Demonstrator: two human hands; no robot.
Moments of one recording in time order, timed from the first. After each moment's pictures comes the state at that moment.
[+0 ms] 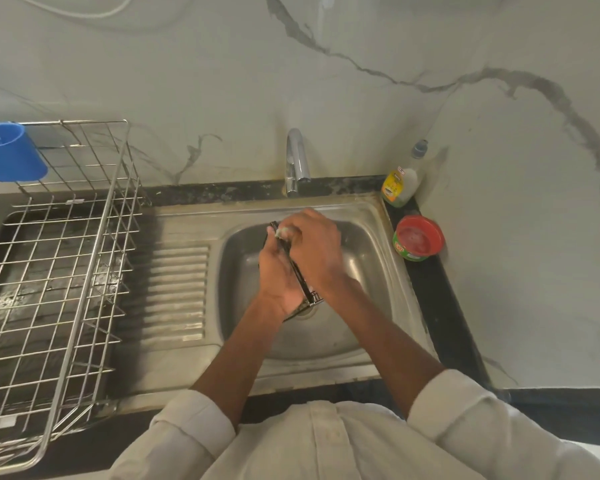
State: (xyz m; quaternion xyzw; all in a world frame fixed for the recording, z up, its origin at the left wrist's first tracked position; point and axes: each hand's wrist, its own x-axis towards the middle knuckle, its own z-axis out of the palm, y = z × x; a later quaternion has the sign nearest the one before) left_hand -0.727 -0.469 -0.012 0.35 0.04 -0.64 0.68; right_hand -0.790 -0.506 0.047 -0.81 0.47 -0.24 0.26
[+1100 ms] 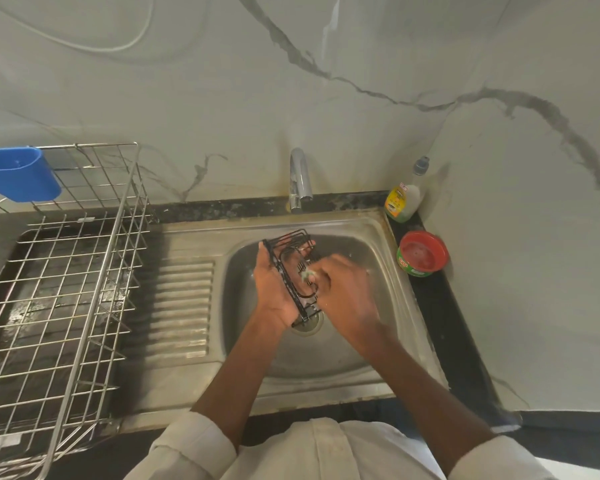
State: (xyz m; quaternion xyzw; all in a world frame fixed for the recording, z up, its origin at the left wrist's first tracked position) left_hand -0.720 -0.470 -0.010 0.38 0.00 -0.64 0.67; right_hand -0.843 -0.496 0.033 -0.82 0.48 -0.21 0.24
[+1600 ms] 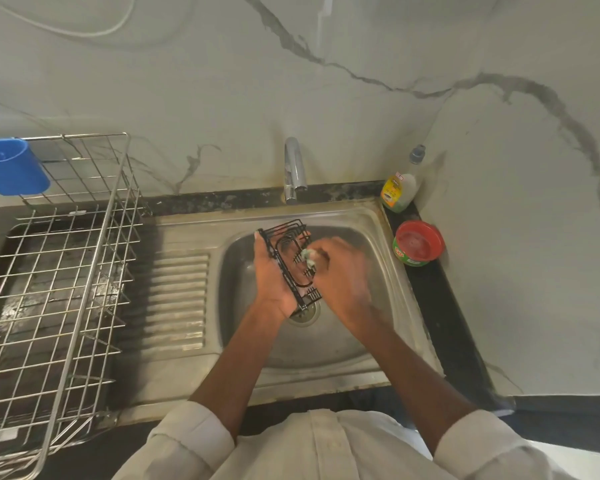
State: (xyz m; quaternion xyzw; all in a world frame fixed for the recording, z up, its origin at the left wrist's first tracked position) left_hand -0.727 -0.472 -0.006 0.41 -0.01 -0.63 0.66; right_hand -0.846 -0.502 0.027 -0.78 0.52 -0.24 0.25
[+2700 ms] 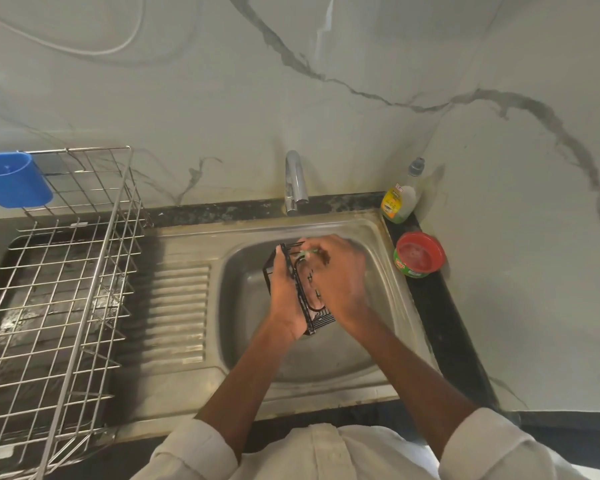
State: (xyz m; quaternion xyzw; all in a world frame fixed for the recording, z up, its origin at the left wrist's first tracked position) left_hand -0.741 -0.474 -0.014 0.42 -0.02 -0.65 0.63; right_hand -0.825 -0.520 0.037 -0.72 0.54 -0.35 0.28
